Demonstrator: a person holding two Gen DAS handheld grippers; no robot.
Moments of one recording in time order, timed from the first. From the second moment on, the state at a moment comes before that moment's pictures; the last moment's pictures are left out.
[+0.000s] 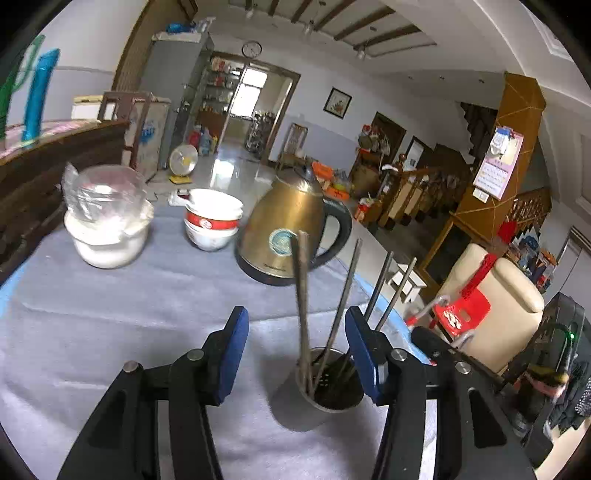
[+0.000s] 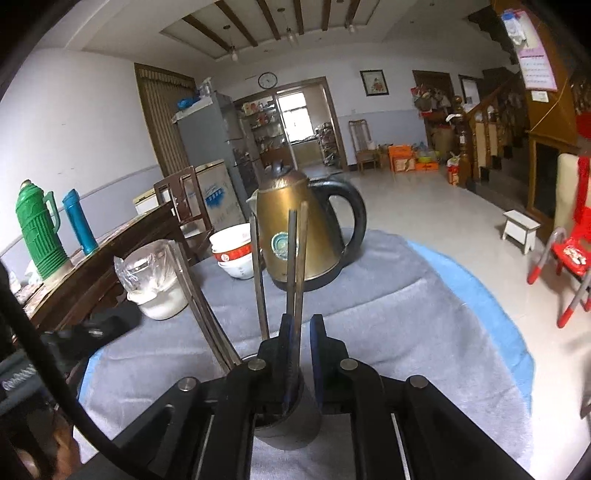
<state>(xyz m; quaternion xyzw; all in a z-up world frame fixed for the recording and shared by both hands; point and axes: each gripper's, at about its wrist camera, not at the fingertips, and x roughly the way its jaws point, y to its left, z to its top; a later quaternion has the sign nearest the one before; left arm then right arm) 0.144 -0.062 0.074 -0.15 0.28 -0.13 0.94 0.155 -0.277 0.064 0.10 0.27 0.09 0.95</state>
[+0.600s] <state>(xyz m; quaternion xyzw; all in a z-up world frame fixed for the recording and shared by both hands) 0.035 0.073 -0.033 -0.22 0.39 0.01 0.89 0.056 -0.251 -0.024 0.14 0.41 0.13 0.89</state>
